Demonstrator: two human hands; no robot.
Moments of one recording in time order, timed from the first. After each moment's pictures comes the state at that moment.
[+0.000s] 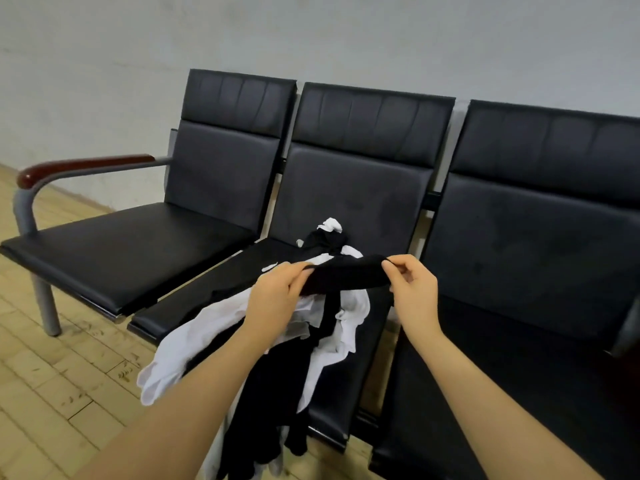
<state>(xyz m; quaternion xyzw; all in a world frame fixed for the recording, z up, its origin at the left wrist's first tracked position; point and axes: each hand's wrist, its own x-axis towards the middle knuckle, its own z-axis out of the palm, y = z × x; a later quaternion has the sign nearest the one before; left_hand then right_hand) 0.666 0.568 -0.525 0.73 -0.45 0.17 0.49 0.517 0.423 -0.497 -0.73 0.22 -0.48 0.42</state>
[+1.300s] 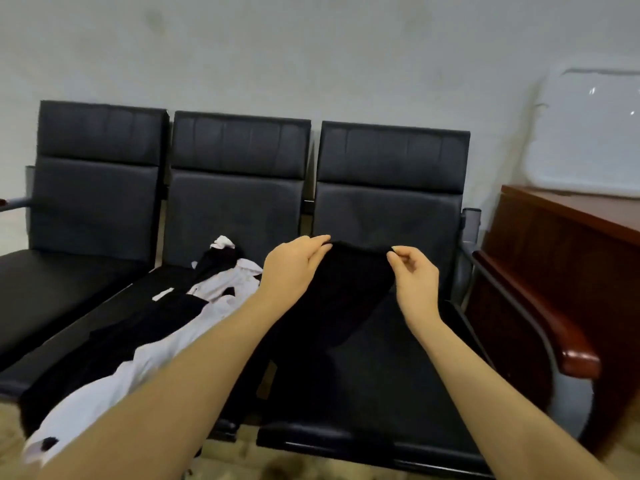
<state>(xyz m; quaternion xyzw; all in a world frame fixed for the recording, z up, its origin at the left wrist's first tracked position) 0.475 0.463 -0.421 0.63 -0.61 0.20 0.44 0.303 0.371 -0.439 -0.64 0.33 -0.59 0.35</state>
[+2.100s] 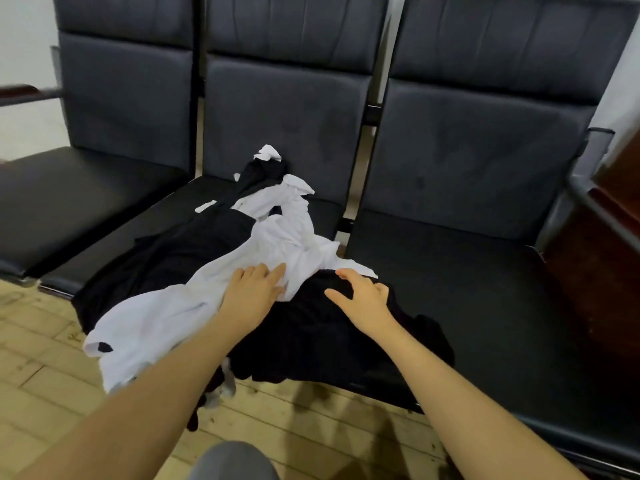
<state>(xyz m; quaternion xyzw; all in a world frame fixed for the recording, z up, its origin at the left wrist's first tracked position) 0.618 0.523 -0.639 0.81 -0.56 0.16 0.11 0.435 0.402 -0.619 -0.87 0.37 -0.17 0.27</state>
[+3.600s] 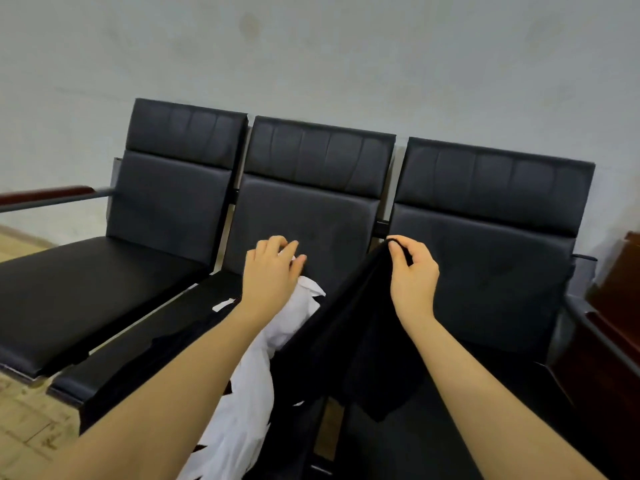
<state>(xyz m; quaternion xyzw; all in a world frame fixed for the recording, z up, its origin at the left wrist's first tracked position) 0.679 0.463 -0.459 0.74 -0.45 0.36 0.35 0.491 0.364 -0.414 -0.68 0.27 -0.60 0.32</state>
